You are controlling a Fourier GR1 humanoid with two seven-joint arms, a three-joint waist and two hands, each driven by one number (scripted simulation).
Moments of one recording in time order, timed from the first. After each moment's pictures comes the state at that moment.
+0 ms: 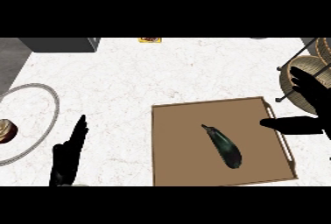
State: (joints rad) left arm 0.11 0.22 -0.17 -1.45 0.04 0.27 0.04; right arm -0.20 -0.58 0.07 -1.70 -0.04 -0.12 0.60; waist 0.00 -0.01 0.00
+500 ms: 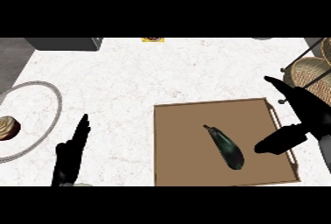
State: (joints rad) left arm 0.09 0.21 -0.18 -1.43 0.03 0.27 0.04; right arm -0.37 -0.72 0.33 -1.83 0.06 0.14 1.02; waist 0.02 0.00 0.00
